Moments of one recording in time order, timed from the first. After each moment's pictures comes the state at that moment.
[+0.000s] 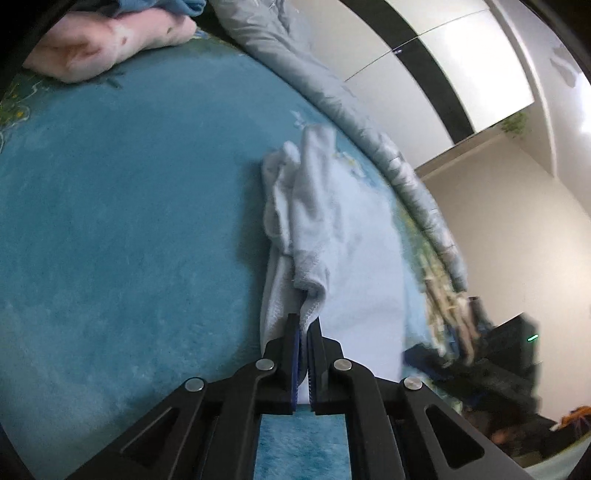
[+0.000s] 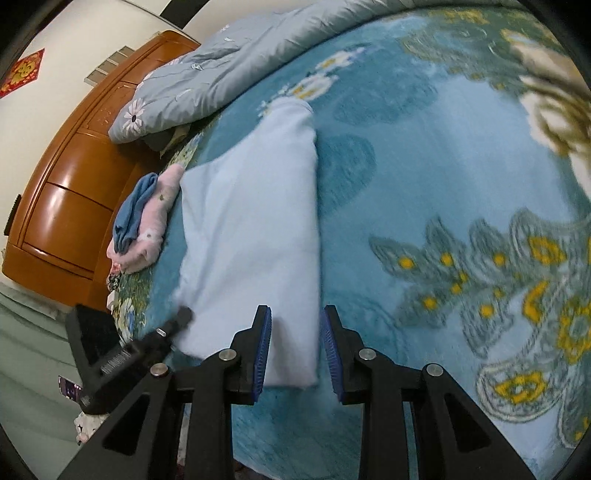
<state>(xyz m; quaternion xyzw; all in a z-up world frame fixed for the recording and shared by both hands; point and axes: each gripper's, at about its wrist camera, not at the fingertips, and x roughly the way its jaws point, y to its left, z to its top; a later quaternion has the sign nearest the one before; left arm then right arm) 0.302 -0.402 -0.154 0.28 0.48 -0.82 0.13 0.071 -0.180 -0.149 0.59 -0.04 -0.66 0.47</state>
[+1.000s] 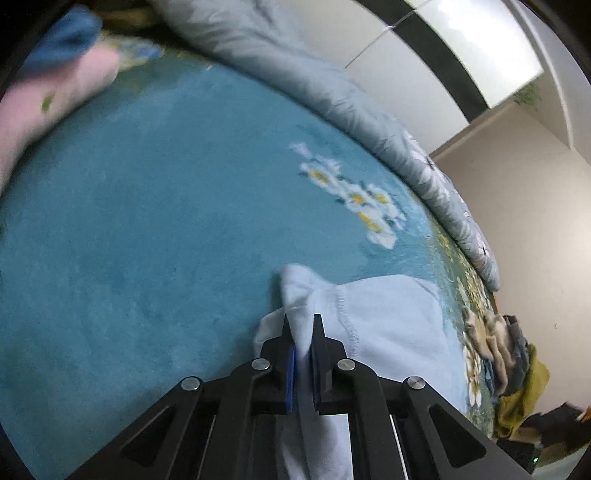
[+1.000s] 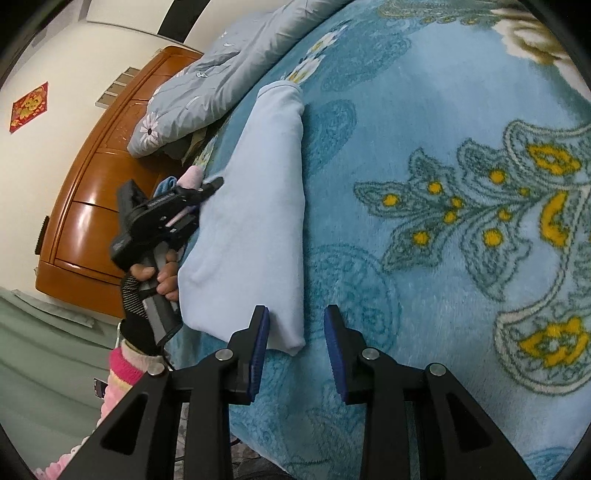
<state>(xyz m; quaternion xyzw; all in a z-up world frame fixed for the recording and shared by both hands) 0.180 -0.517 -0.163 0.34 0.44 -0.82 0.15 0.075 -0.150 -0.178 0.60 -0.11 -0.61 0.50</state>
